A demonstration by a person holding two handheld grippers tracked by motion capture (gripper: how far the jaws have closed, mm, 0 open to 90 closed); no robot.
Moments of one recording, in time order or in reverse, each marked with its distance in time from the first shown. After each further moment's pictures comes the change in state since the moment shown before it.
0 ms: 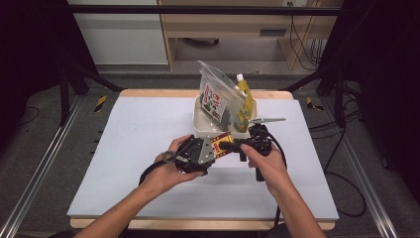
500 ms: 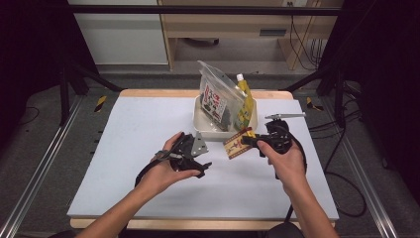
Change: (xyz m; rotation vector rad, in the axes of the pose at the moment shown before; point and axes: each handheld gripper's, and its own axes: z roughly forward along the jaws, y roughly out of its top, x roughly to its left) left arm 0.012 -0.017 -0.006 0.029 -0.039 -0.180; right arm 0.000 0.010 -0.049 0.014 -0.311 -0.015
